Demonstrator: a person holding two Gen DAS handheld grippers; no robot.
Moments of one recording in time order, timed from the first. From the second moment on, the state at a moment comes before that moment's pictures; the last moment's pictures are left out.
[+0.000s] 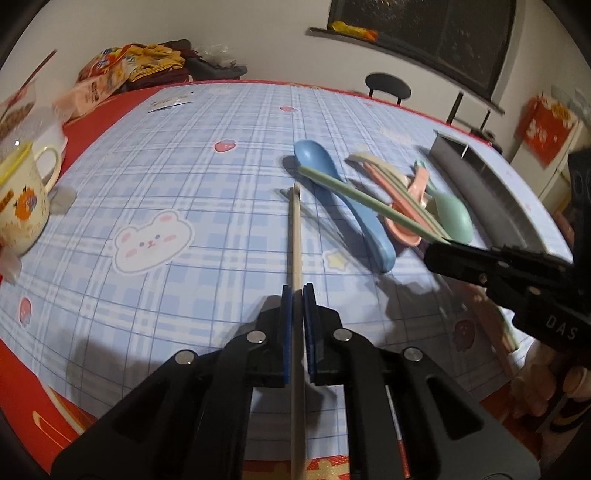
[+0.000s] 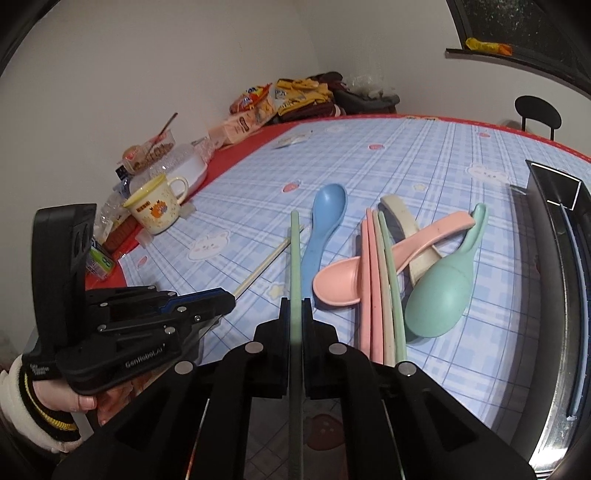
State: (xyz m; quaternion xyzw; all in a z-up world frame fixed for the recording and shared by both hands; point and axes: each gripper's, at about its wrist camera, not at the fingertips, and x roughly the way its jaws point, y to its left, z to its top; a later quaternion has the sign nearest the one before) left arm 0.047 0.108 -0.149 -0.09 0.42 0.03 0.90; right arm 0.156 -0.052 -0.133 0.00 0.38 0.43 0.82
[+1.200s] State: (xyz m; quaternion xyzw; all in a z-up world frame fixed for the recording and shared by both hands) left arm 0.096 0.010 -0.071 -0.18 0.33 -0.10 0.92; right arm 0.191 -0.217 -0.095 0.18 0.28 0.28 0.90
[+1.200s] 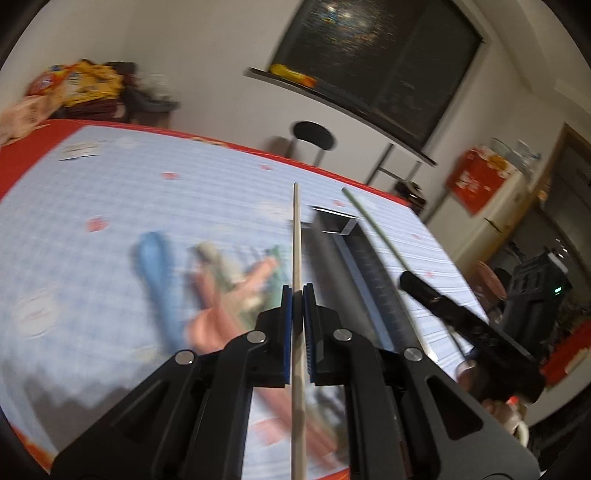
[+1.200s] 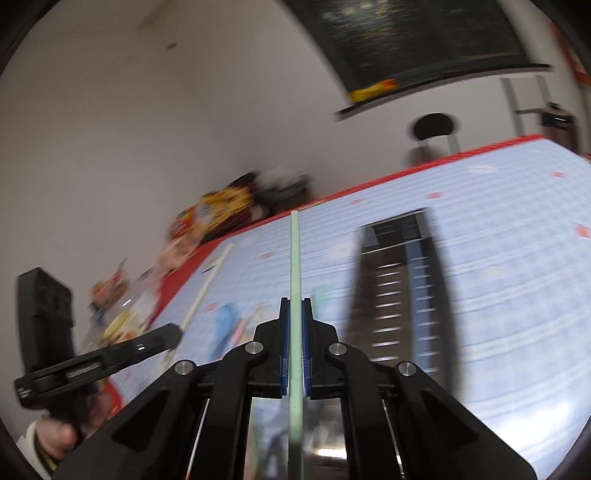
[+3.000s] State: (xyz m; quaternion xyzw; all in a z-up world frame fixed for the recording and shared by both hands) left arm 0.132 0.005 -0.056 -0.12 0.33 -0.03 0.93; right arm 0.193 -0.231 -0.098 0.15 0.23 0.15 0.95
